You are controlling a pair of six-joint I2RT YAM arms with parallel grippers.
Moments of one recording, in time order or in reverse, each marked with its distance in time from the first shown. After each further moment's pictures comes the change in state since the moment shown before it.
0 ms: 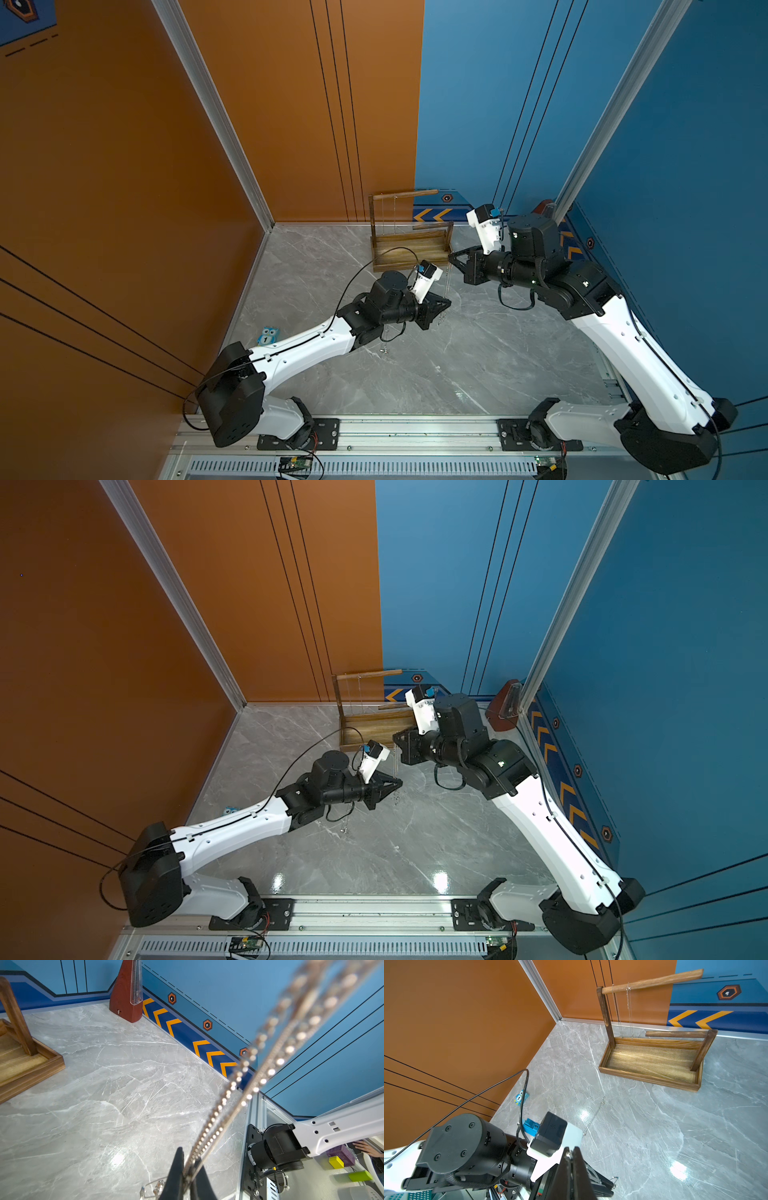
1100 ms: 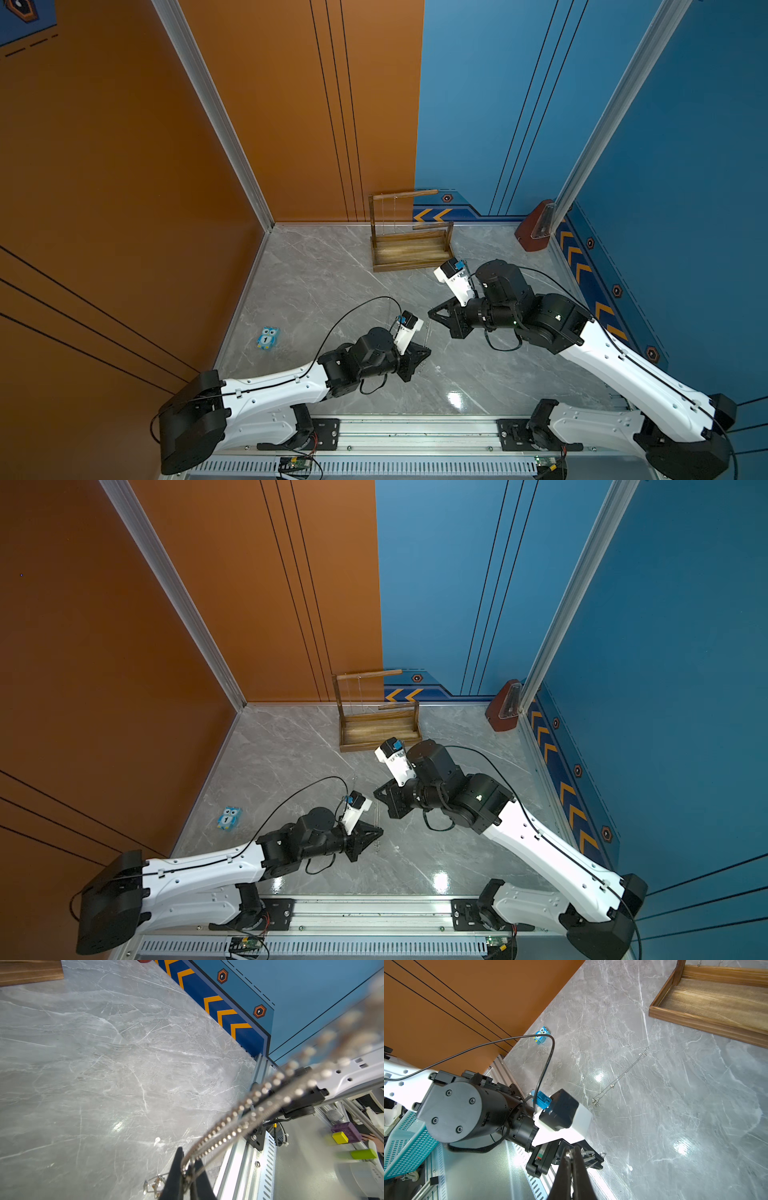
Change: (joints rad) left arm -0.201 -0.274 -0.435 0.071 -0.245 -0.145; right arm 0.222 -0.103 -0.311 0.064 -0.062 -0.038
